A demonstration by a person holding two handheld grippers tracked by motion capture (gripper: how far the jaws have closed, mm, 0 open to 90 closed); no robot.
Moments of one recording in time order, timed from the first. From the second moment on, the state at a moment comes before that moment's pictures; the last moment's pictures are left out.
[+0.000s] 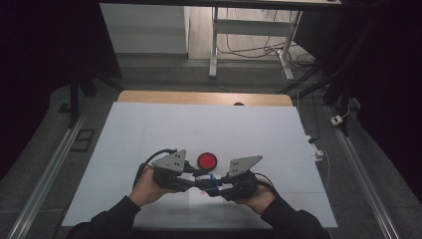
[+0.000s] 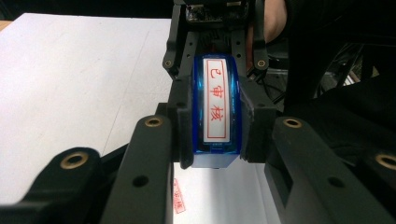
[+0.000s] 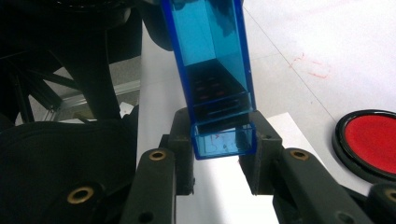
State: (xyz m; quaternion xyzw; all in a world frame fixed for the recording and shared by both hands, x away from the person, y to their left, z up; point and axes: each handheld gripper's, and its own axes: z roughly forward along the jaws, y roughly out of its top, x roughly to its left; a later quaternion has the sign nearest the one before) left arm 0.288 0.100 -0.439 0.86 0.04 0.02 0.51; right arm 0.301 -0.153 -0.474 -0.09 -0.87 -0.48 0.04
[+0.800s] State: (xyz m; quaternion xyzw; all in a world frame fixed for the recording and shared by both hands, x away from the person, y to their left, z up) left arm 0.290 0.102 -0.442 0.85 0.03 0.01 0.53; right arm 0.302 -0.155 -0.470 -0.07 -0.86 -0.50 0.07
